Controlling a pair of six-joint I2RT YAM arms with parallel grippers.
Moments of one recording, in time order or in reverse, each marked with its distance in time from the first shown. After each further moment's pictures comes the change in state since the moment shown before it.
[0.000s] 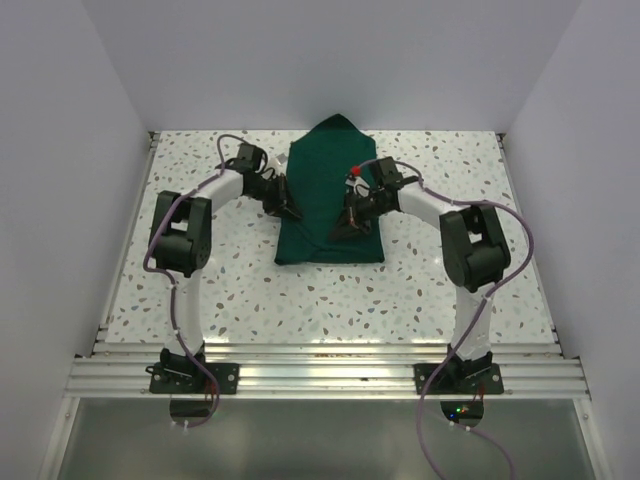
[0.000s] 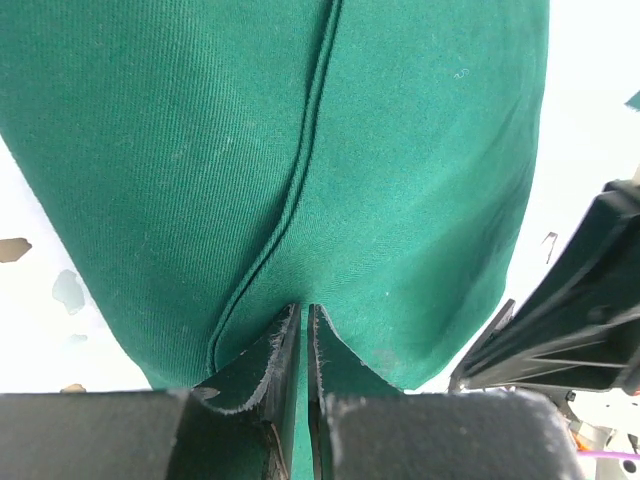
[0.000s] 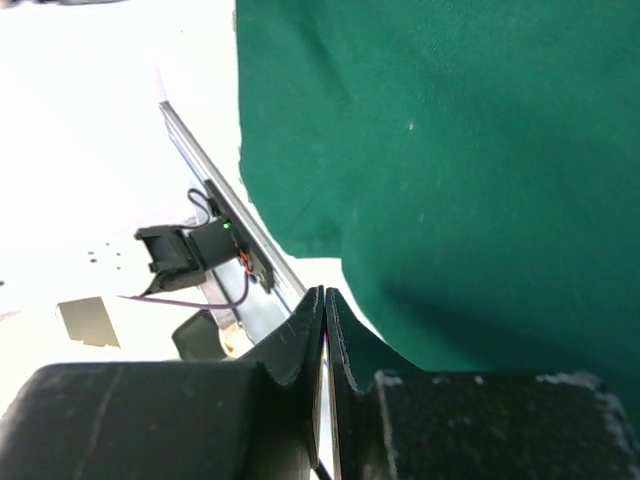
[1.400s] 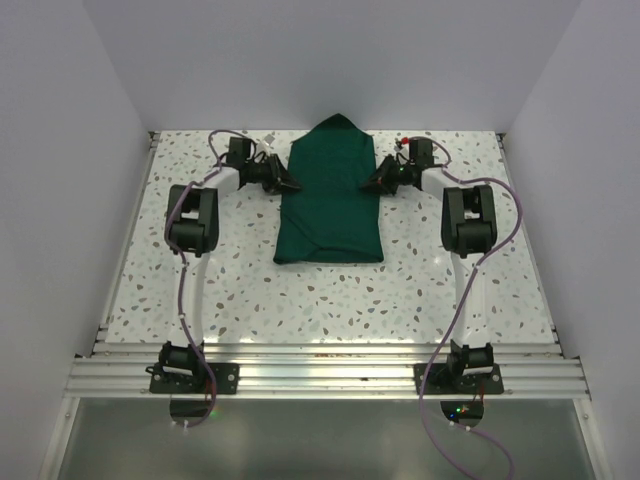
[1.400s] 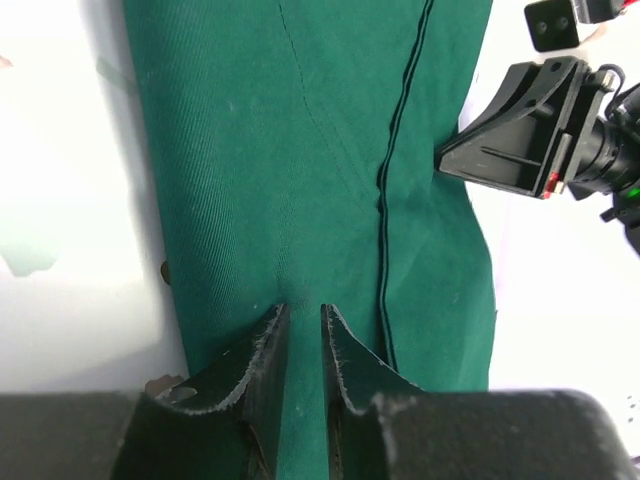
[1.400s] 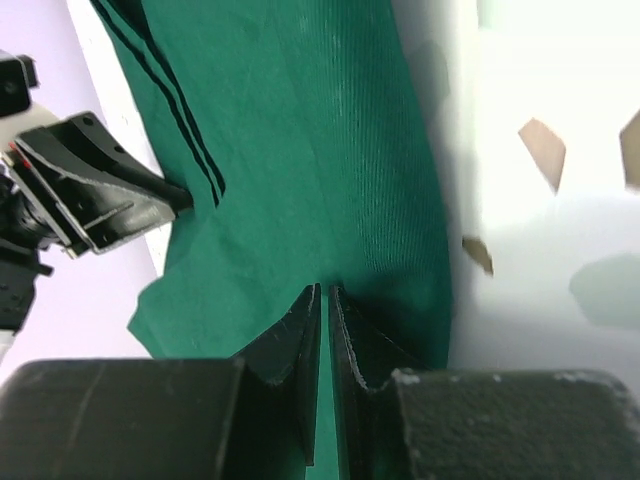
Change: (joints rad) left arm 0.101 0.359 0.326 0.331 0.161 -0.175; right arm -0.281 0.425 0.416 0.285 0.151 0.188
